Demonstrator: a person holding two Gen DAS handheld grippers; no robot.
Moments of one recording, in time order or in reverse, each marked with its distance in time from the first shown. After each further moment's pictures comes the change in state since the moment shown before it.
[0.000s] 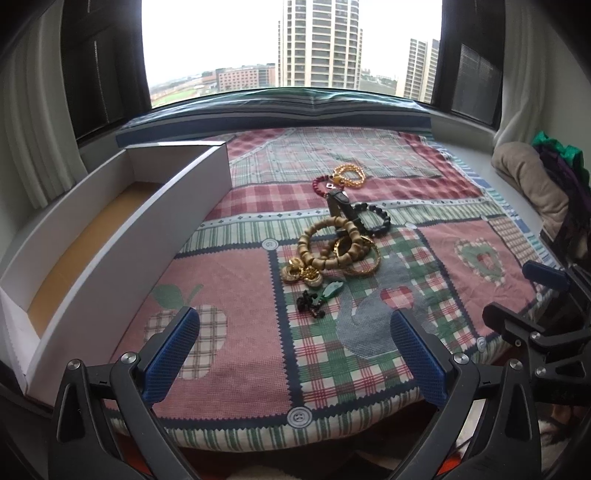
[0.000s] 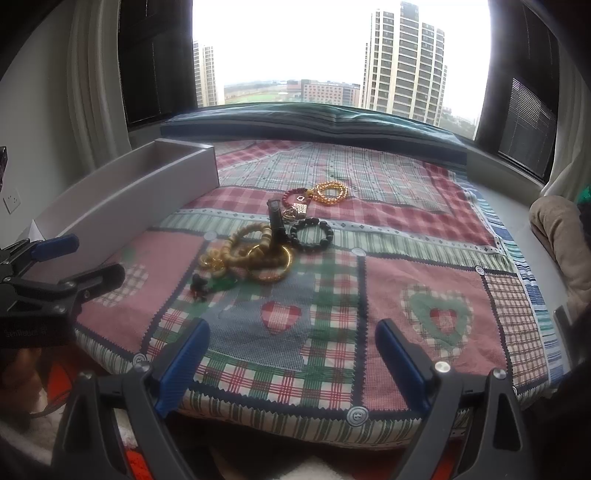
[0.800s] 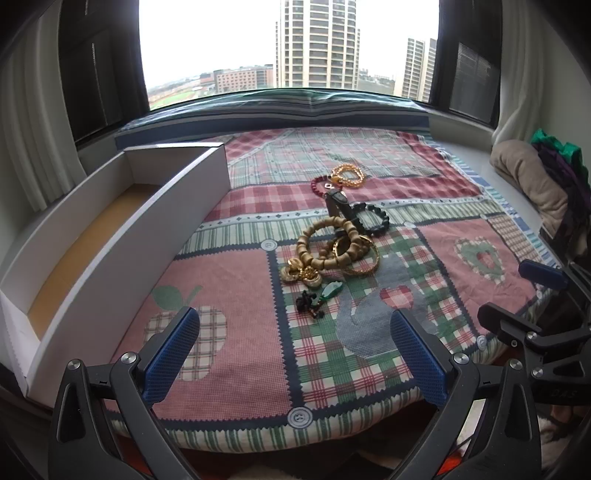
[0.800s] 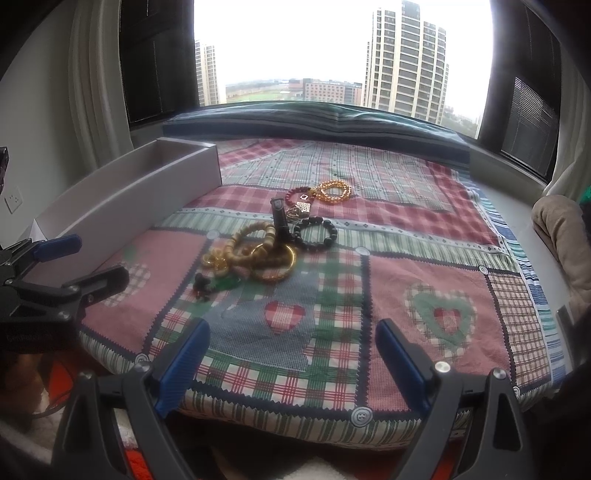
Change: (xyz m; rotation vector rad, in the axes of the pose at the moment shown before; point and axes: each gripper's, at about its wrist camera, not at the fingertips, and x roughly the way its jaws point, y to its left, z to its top) left arm 0.000 -0.002 0.000 0.008 -0.004 -0.002; right arm 0.004 0.003 -0.001 0.000 0.004 0.009
